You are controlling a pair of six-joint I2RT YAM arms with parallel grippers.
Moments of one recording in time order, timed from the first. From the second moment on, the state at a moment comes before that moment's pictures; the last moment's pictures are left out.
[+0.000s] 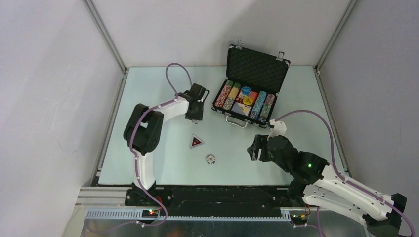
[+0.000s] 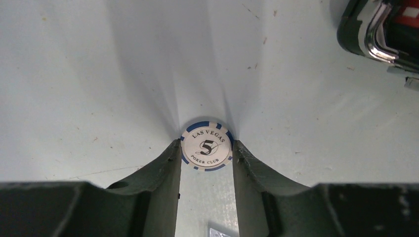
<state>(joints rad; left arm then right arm) -0.48 1.99 1.36 -0.49 -0.16 -0.33 0.97 0.65 0.63 -0.63 0.38 0.70</state>
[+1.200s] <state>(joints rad) -0.70 1.80 1.21 -0.54 -0.16 -0.37 1.00 0.67 0.63 -0.62 0.38 0.71</state>
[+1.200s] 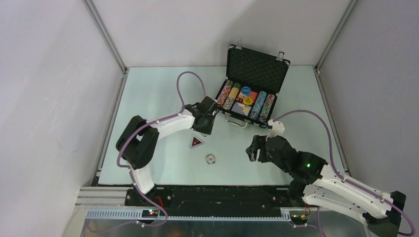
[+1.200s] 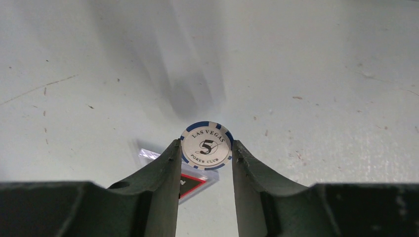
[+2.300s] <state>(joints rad) -0.85 1.60 1.04 -0.54 -0.22 -0.45 1.02 0.67 0.63 -0.62 0.40 0.73</state>
